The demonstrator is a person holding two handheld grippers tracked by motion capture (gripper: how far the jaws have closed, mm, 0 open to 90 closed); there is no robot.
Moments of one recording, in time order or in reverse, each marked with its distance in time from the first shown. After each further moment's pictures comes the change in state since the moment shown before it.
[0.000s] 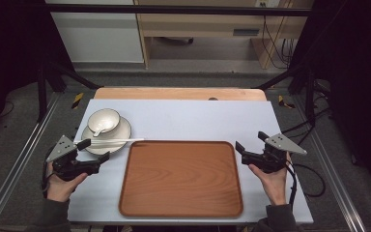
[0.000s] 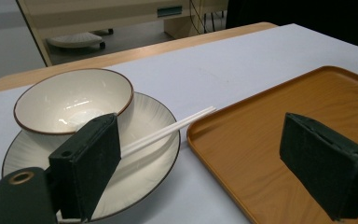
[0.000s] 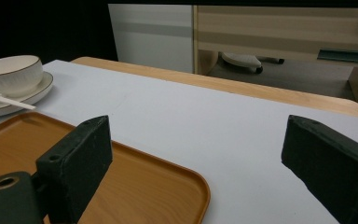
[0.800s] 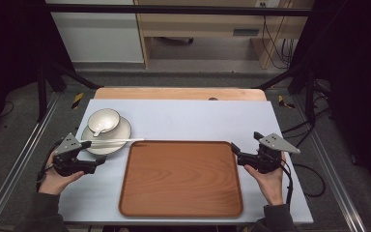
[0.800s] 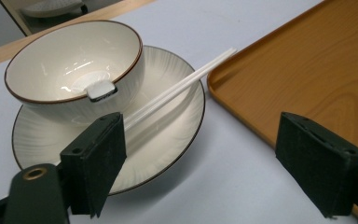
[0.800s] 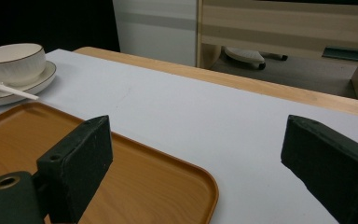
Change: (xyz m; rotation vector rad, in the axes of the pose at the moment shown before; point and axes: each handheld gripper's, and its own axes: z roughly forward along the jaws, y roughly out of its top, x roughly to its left) left arm 0.033 -0.014 0.016 0.218 -0.048 0.143; right arm 0.010 0.001 0.006 0.030 0.009 -0.031
